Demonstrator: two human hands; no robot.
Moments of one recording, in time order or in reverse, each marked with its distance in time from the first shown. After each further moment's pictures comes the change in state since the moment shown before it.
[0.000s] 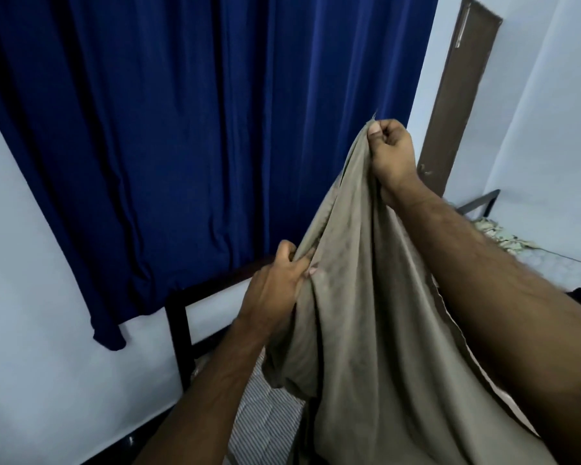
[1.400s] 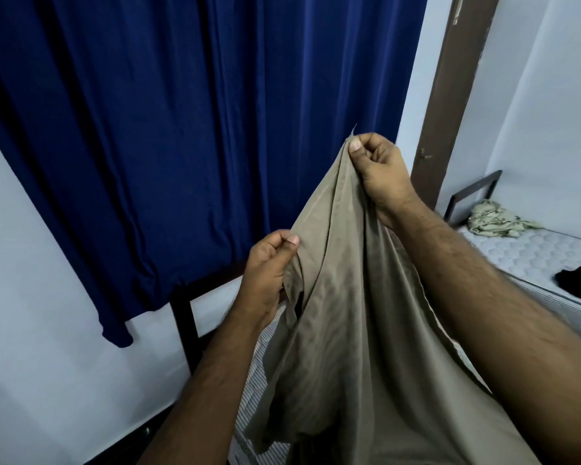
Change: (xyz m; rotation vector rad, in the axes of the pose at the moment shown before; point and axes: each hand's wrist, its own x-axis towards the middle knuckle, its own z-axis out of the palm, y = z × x) left_hand 0.005 0.044 -0.044 -1.393 0.121 -0.582; right_hand -0.061 -0.015 -0.012 0.153 -0.192 0.036
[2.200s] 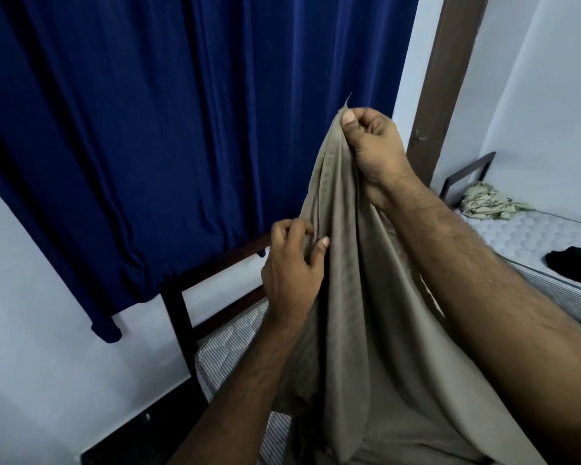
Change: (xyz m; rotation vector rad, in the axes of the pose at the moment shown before) left_hand 0.012 -0.054 0.023 1.025 0.295 0.507; right_hand 0.012 0.004 0.011 0.107 0.037 0.093
